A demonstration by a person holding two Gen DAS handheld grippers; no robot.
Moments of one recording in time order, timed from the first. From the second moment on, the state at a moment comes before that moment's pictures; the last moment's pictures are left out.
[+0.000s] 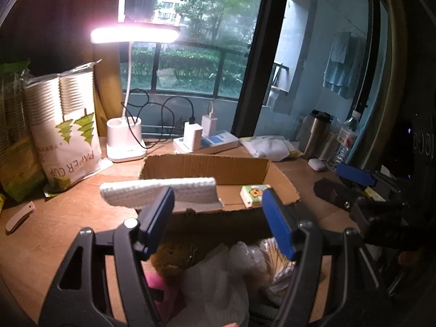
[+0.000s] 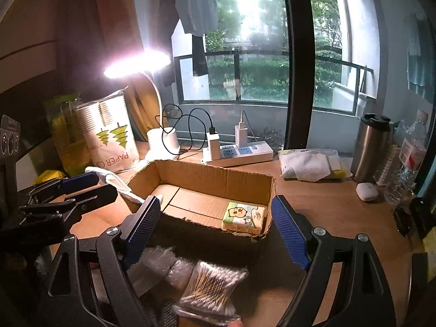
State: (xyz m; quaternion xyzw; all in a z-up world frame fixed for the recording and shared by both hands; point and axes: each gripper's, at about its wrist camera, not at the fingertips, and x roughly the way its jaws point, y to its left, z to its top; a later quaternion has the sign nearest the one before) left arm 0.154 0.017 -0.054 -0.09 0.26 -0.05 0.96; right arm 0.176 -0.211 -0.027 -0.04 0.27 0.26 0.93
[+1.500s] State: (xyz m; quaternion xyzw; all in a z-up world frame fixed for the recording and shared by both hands) left arm 0.106 0.019 -0.106 -0.09 0.32 -0.06 0.94; right arm 0.155 -0.190 -0.069 -0.05 0.32 0.30 0.90
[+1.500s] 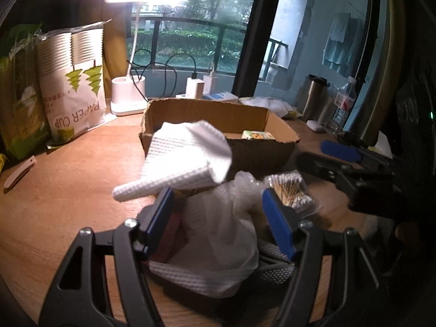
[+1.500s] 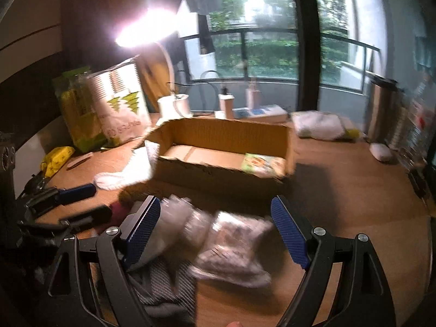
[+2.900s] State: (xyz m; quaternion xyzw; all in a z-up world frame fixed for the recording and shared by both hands) left arm 0.089 0.084 -0.138 -0.15 0.33 -0.07 0.93; right arm 0.162 -0.037 -0.084 -0.17 0.33 0.38 0.84
